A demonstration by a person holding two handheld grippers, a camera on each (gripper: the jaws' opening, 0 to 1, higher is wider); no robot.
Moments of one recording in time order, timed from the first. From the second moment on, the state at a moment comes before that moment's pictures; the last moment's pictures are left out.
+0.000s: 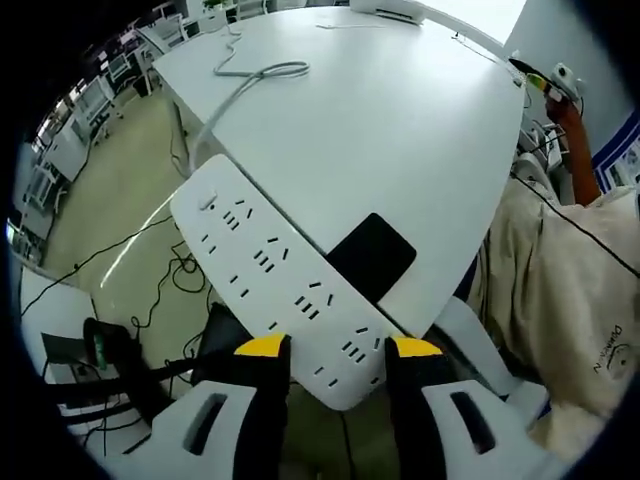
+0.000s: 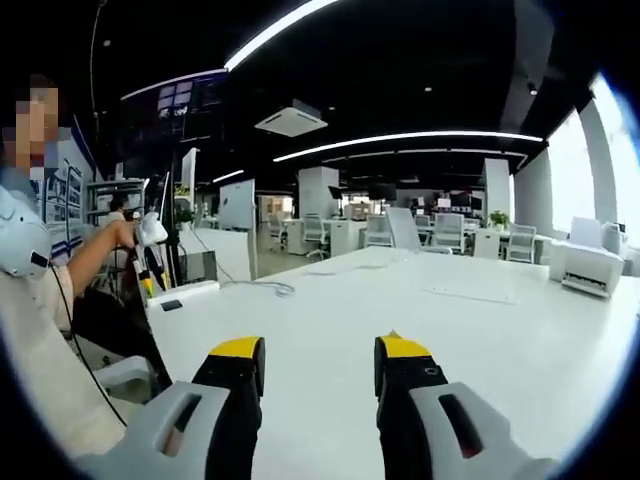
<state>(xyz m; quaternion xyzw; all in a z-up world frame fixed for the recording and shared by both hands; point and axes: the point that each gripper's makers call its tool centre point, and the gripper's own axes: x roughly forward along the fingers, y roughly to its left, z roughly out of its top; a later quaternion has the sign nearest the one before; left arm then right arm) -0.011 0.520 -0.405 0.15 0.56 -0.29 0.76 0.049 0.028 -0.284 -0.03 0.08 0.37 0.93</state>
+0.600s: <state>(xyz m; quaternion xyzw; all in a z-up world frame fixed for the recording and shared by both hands) -0.013 0.519 -0.405 0.16 0.57 -0.29 0.75 0.069 0.071 -0.255 -0.04 0.05 0.41 0.91</state>
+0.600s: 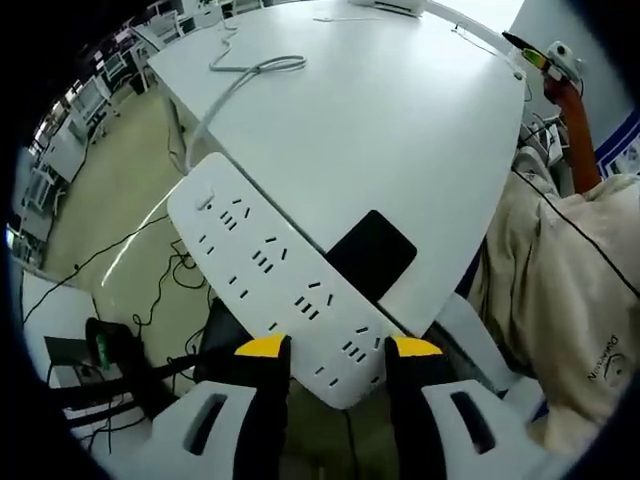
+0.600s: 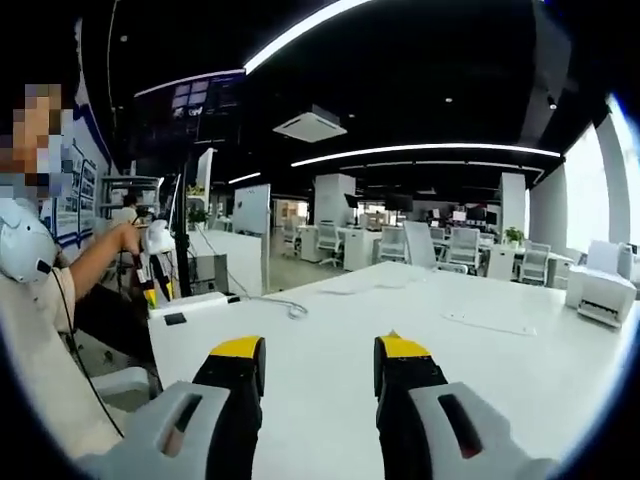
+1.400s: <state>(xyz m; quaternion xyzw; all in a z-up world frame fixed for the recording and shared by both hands) -0.010 0.518 -0.404 0.16 0.58 -0.29 0.75 0.087 0.119 -0.231 -0.06 0.05 0.46 0.88</state>
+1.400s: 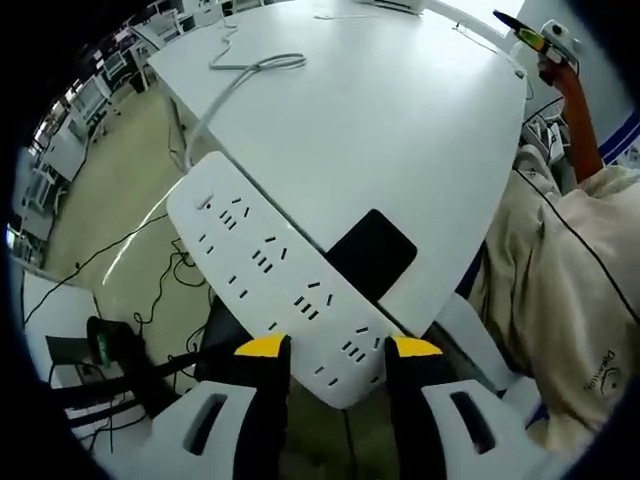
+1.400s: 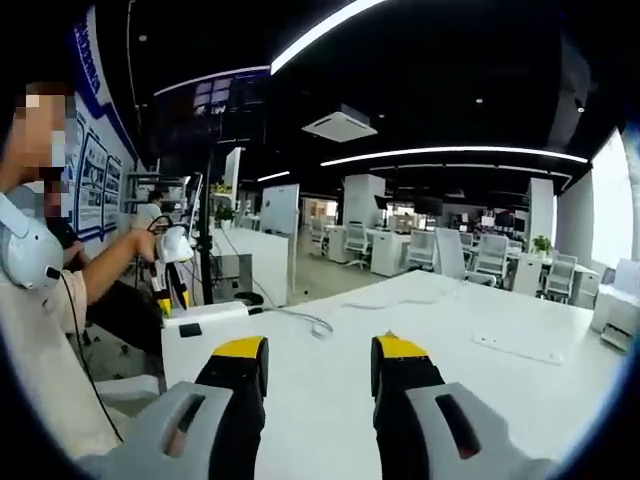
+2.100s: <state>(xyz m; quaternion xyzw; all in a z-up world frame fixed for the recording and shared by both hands) -0.009 0.522 -0.405 0.17 0.58 -0.29 0.74 0.104 0.155 -0.228 -0.08 0.06 0.49 0.87</state>
